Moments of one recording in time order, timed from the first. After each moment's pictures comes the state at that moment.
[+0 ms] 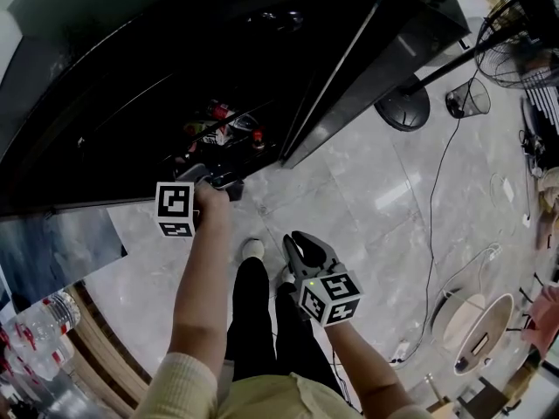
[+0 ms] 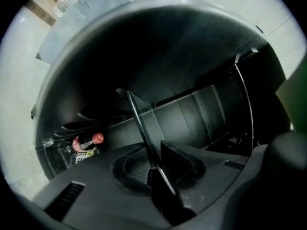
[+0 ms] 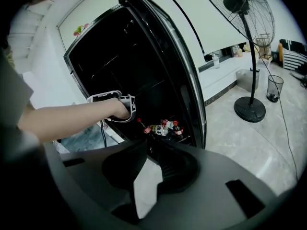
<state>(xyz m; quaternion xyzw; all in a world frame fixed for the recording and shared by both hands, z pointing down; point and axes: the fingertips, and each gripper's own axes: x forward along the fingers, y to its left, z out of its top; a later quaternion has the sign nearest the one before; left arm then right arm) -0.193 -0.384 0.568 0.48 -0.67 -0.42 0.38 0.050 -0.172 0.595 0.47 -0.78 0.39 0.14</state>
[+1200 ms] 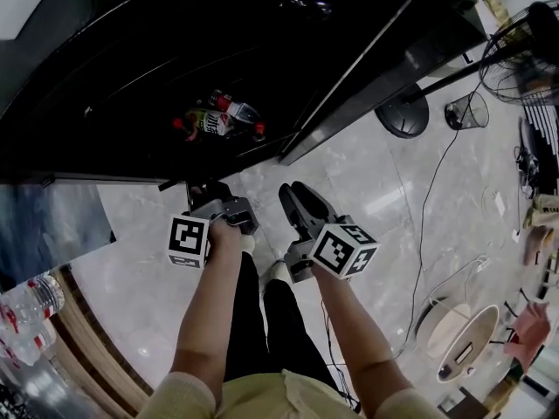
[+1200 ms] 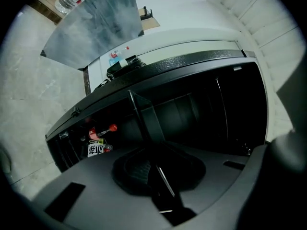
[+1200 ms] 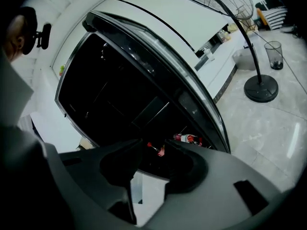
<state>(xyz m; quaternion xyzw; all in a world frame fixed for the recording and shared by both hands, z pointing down) -0.162 -0.303 0.566 0.50 -0.64 -0.42 0.41 0.051 -0.256 0.569 0.44 -0.77 0.46 -0.02</state>
